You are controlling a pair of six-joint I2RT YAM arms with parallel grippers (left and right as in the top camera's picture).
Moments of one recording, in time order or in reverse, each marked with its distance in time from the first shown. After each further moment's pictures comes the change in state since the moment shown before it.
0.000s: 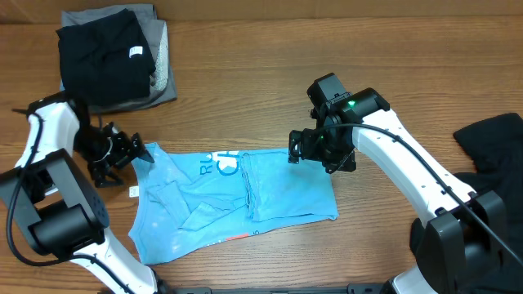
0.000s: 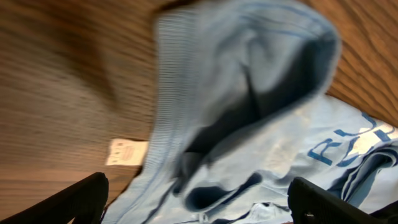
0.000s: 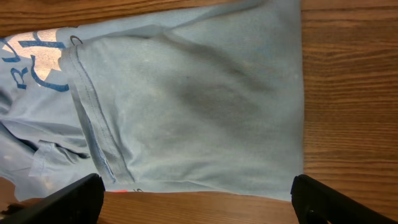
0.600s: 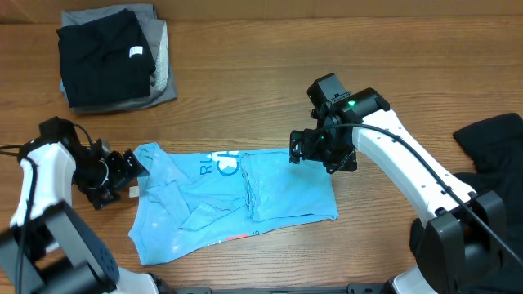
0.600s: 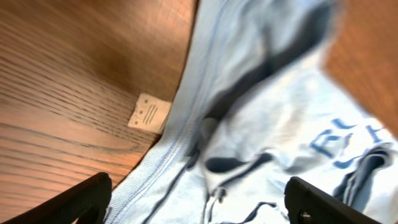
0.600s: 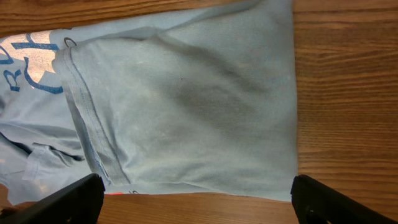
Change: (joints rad) left arm 0.067 -0.340 -0.338 0.223 0.019 -0.047; right arm 0.000 0.000 0.000 -0.004 0.016 0.000
